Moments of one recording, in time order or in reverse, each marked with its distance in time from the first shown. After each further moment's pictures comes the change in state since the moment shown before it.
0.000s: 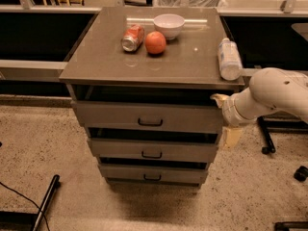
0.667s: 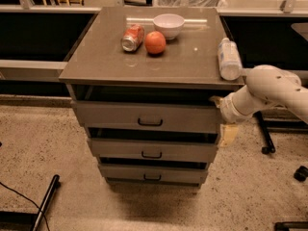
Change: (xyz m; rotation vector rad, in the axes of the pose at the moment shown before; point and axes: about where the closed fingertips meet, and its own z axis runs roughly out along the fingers) arm 0.021 -0.013 0.040 -0.088 -0.057 0.060
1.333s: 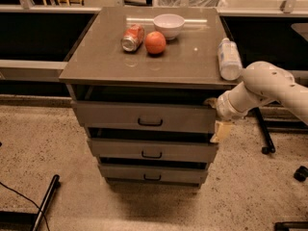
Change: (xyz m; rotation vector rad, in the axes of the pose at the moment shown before) arm -0.016 -0.007 0.012 -0.047 -0.067 -0.005
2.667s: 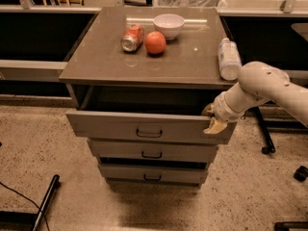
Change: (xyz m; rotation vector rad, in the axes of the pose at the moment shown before) arm -0.003 0.005 0.004 -0.023 0.018 -0.009
